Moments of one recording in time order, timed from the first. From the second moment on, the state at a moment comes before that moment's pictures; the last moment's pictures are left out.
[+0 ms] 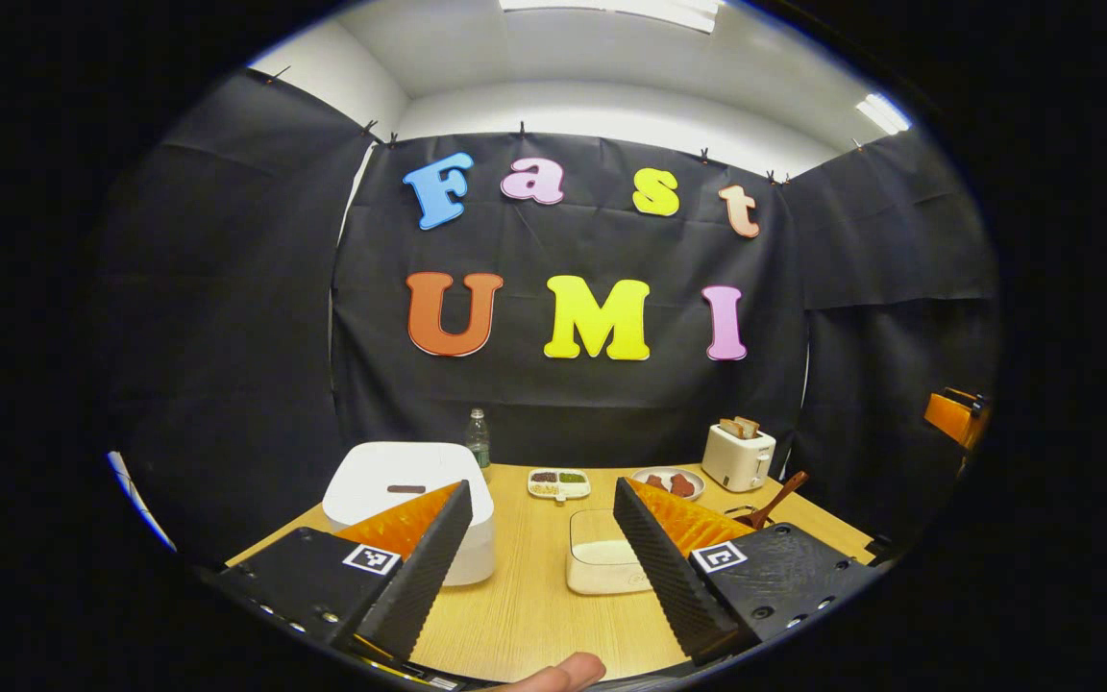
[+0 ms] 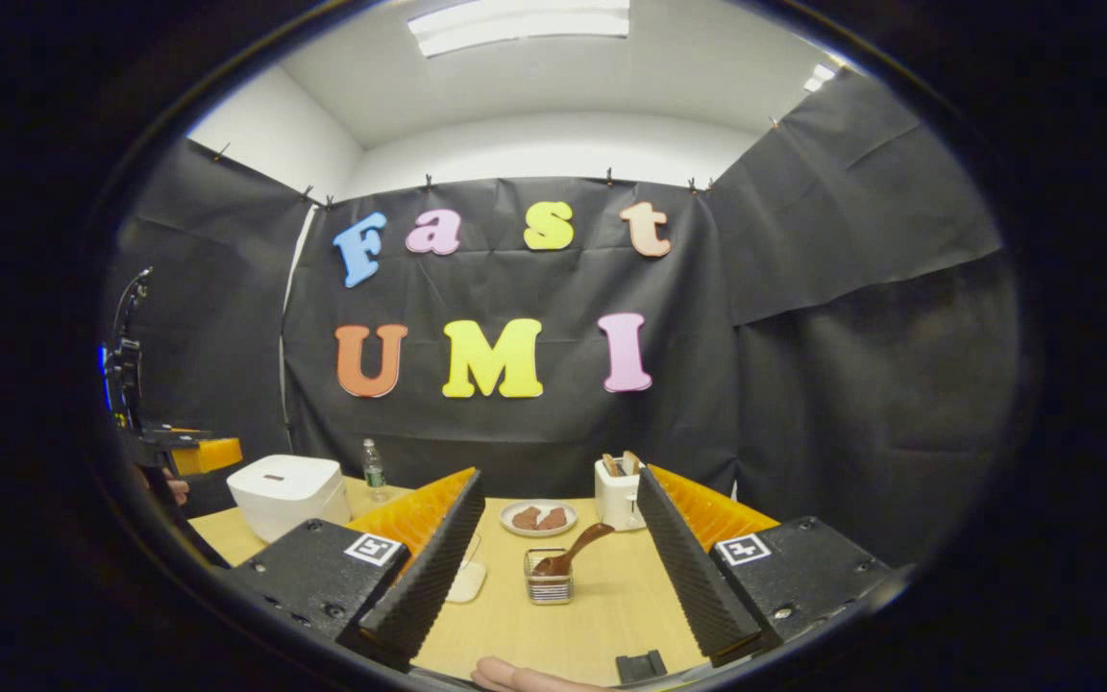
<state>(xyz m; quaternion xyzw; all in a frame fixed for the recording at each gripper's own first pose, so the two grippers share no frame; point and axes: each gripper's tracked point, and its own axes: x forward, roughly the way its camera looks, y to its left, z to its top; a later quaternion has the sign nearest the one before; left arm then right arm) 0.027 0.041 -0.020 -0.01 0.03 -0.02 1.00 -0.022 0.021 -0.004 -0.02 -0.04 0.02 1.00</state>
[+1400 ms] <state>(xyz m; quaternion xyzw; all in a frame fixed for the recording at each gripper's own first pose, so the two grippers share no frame) 0.207 0.193 -0.154 0.01 0.26 0.14 0.96 0.059 -0.008 -0.101 0.00 0.01 0.03 1.00</state>
